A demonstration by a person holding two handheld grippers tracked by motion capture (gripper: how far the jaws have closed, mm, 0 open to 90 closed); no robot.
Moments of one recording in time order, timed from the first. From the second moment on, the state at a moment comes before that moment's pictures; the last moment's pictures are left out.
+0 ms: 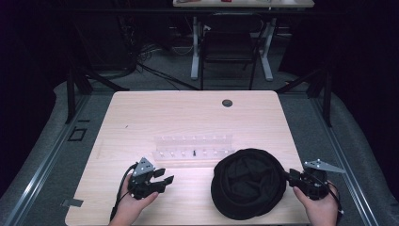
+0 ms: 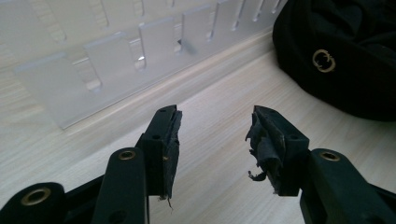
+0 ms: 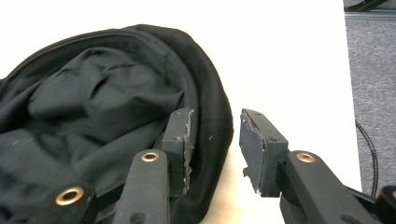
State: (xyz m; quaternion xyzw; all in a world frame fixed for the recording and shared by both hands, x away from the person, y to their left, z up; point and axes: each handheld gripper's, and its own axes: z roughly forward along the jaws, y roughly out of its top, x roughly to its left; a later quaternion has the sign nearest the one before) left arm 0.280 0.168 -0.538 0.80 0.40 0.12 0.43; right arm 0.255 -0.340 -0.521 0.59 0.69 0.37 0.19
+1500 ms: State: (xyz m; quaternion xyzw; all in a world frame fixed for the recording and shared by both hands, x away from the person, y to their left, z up) left arm 0.266 0.164 -0.529 0.80 0.39 0.10 0.45; right arm 0.236 -0.294 -0.533 0.59 0.71 0.36 0.08
